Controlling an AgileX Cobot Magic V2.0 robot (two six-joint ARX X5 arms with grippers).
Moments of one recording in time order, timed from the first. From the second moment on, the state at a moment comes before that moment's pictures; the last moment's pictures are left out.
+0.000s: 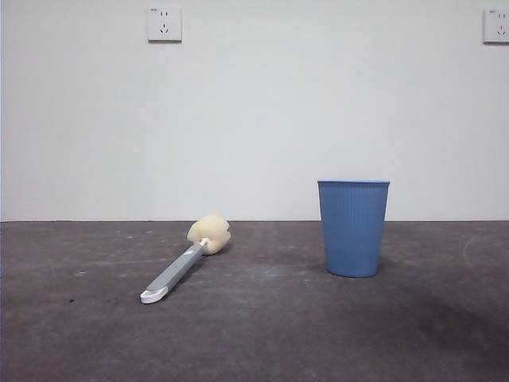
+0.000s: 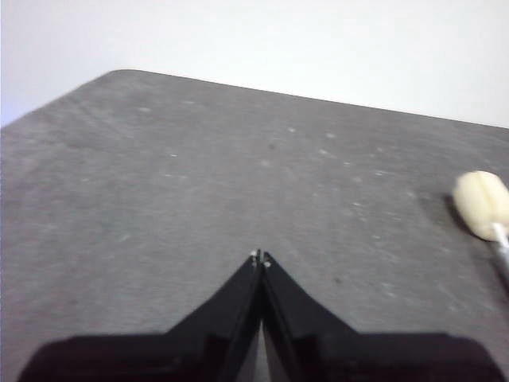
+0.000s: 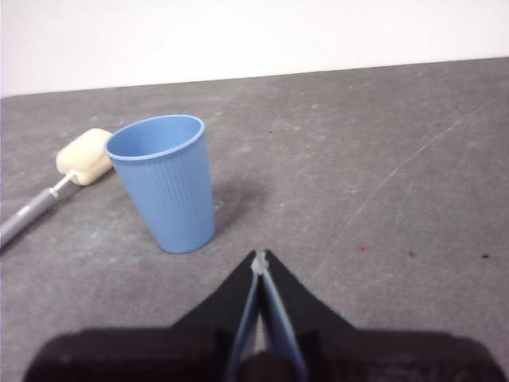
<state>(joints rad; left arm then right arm) -0.03 0.00 0.02 -0.16 -0.12 -0.18 0.03 0.01 0.03 -0.18 -0.23 0.08</state>
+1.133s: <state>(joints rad) -0.03 0.45 0.76 -0.79 0.52 0.00 0.10 0.64 0.89 -0.90 -0.52 -0.07</state>
